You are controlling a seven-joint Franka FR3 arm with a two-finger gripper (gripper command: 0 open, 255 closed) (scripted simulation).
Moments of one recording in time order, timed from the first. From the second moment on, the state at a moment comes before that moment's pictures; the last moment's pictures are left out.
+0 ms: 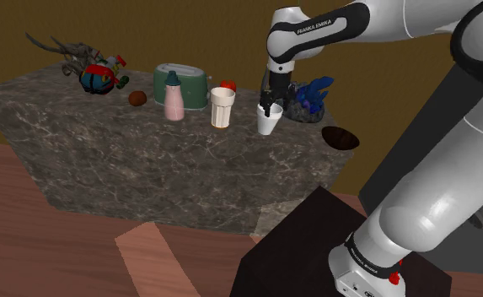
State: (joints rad) arm -0.06 -0.04 -0.13 -2.06 -0.11 1.90 0.03
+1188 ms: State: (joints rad) arm -0.10 0.42 -0.15 -1.68 -0.14 2.01 0.00
